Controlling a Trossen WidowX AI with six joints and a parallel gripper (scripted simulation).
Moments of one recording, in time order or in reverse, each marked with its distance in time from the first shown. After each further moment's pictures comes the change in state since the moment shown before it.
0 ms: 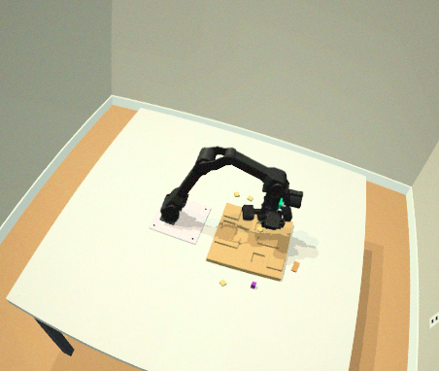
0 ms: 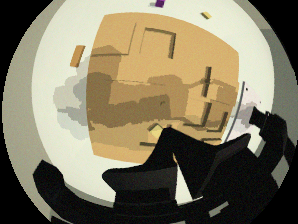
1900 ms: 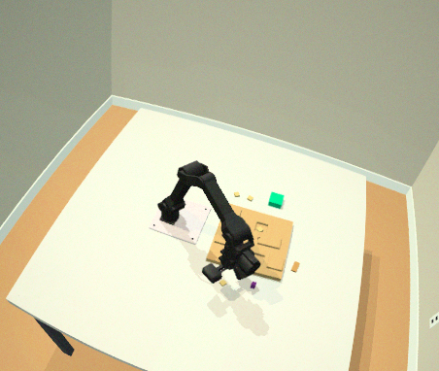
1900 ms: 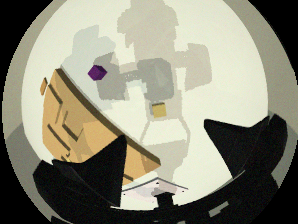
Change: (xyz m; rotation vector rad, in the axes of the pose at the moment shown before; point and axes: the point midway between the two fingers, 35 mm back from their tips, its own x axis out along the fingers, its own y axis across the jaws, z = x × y) arm 0.013 -0.156 0.212 -0.644 0.003 -0.018
